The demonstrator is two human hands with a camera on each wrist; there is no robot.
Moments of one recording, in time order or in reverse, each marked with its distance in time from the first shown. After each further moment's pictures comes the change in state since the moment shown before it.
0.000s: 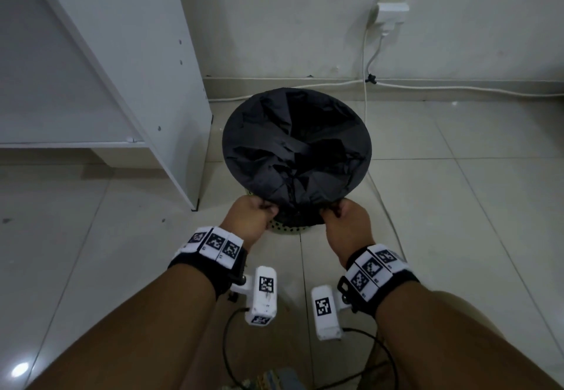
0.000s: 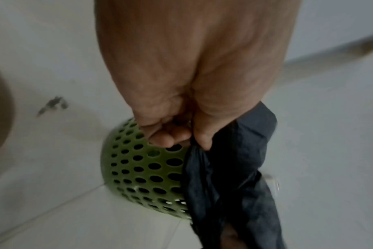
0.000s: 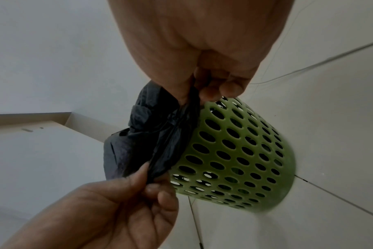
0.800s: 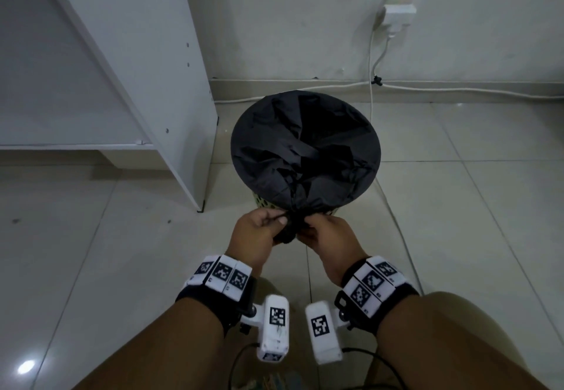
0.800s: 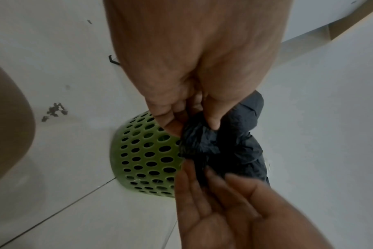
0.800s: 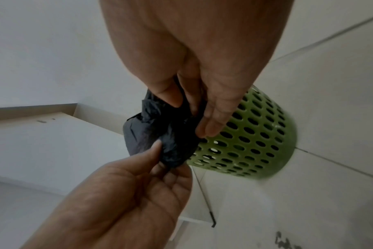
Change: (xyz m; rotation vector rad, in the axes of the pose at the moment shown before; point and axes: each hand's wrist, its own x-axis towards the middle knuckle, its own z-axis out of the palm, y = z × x) left_hand -0.025 -0.018 0.009 -0.250 0.086 0.040; right_hand -0.022 -0.015 0.029 0.638 -0.296 0.342
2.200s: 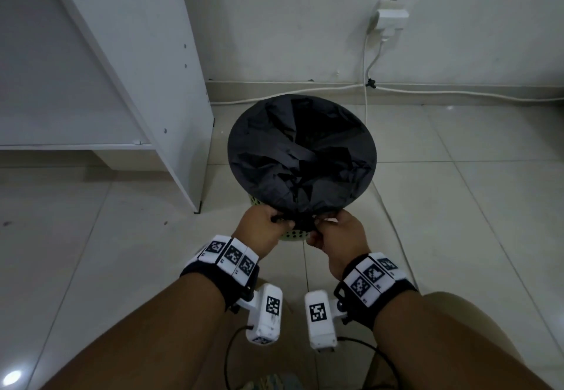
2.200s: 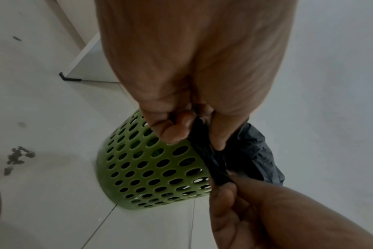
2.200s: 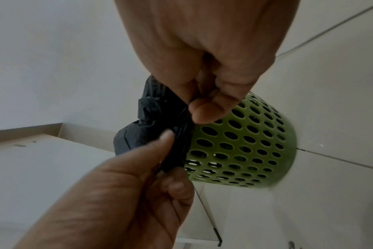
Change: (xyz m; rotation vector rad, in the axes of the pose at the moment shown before) left_hand 0.012 0.015 -0.004 0.611 -0.198 0.170; right_hand 0.000 0.001 -0.010 -0.043 0.252 -0.052
